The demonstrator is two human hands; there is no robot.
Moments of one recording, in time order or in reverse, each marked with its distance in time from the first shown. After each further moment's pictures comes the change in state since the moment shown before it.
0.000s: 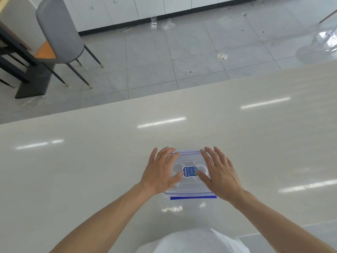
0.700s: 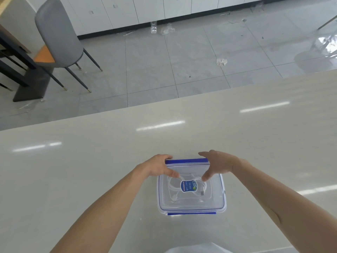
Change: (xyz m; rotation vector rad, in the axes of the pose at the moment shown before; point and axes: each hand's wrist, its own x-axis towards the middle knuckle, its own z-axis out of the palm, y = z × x) left_hand 0.079 -0.034 -0.022 -0.620 -0.611 -0.443; right_hand 0.111 0.028 -0.046 0.142 -0.778 0.111
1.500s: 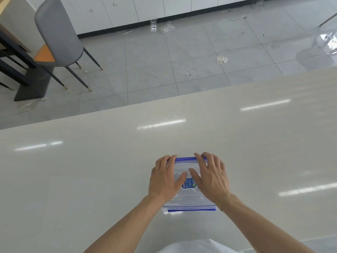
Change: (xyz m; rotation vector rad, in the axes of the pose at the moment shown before) left_hand -0.025 -0.009 0.090 0.383 0.747 0.235; right_hand -0.020 -0.025 0.101 -0.073 0.889 -0.056
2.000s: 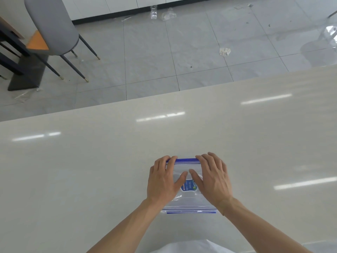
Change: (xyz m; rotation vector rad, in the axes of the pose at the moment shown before) left_hand 0.001 -0.008 0.015 0.021 0.182 0.048; right_hand 0.001 0.006 0.011 0.031 0.062 -0.013
